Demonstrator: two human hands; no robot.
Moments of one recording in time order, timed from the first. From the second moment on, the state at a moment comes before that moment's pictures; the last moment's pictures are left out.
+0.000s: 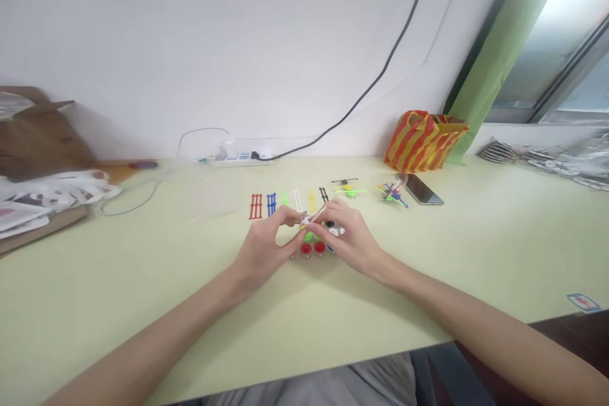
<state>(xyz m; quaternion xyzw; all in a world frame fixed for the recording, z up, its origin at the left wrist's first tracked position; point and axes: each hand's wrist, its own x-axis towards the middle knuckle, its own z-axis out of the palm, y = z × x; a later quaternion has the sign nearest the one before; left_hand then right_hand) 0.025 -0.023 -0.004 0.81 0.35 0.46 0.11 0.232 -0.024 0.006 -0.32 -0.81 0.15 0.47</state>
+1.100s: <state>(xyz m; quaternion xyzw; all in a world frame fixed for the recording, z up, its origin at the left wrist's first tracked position) 0.009 -0.008 0.001 0.87 0.35 0.34 0.02 0.328 0.056 0.008 -0.50 -0.84 0.00 0.20</state>
